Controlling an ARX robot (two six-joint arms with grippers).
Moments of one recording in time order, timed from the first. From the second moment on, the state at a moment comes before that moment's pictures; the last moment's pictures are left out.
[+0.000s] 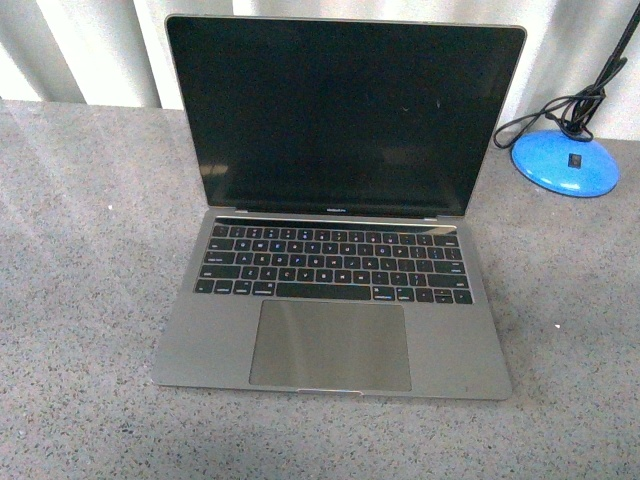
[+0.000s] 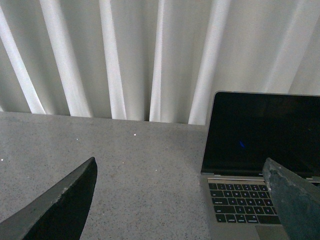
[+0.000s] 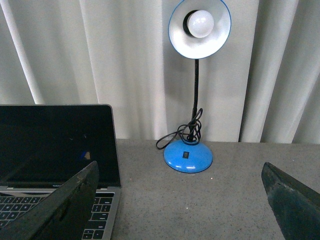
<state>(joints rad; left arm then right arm) 0.00 0.00 0.02 0.00 0.00 0.00 0.00 0.00 0.02 0.00 0.00 -0.01</state>
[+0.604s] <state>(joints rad) 0.00 0.00 0.02 0.00 0.00 0.00 0.00 0.00 0.02 0.00 0.00 -0.01</state>
